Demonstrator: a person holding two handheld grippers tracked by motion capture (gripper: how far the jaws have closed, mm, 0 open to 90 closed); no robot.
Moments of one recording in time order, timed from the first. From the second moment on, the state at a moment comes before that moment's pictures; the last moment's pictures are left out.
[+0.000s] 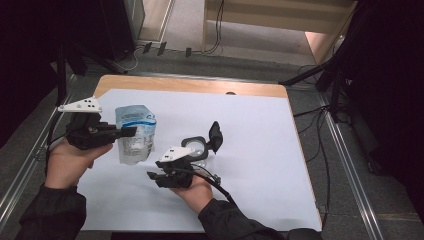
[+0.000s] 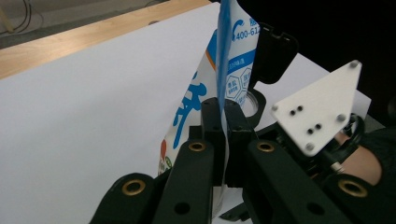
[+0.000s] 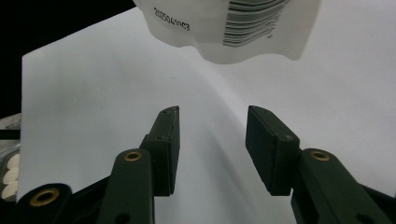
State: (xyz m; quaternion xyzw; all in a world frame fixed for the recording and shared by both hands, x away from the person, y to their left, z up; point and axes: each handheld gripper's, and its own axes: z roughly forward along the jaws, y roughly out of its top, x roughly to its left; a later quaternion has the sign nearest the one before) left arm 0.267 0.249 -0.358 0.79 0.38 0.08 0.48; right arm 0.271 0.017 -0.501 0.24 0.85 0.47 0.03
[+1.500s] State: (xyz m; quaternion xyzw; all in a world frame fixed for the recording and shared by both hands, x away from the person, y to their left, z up) left arm 0.258 0.215 -0.359 0.80 0.37 0.05 0.48; right arm 0.261 0.024 -0.511 0.22 0.84 0.49 0.06
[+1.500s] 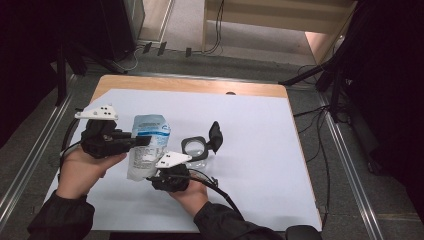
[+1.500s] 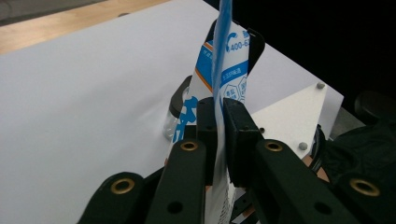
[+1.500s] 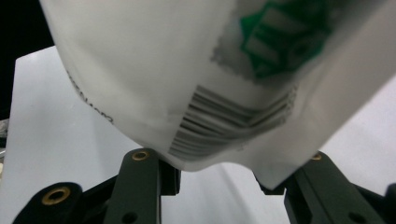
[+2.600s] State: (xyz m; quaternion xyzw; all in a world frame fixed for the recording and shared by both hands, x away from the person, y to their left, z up) left arm 0.283 0.185 -0.384 0.83 0.33 0.01 0.45; right arm 0.252 0.009 -0.513 0.22 0.83 0.50 0.03
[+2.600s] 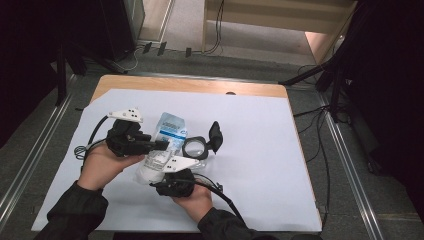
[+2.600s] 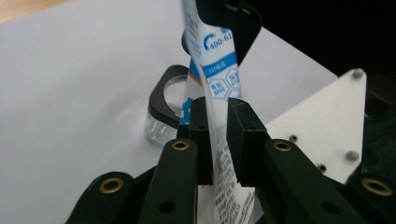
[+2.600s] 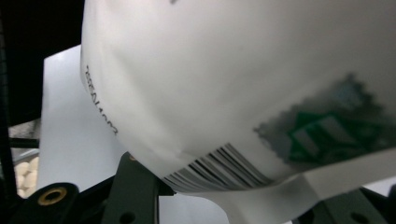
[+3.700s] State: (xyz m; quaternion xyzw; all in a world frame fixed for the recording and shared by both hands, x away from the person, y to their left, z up) left arm 0.293 0.170 -0.396 0.84 0.36 0.01 0.41; right arm 0.242 0.005 -0.516 0.24 0.83 0.50 0.03
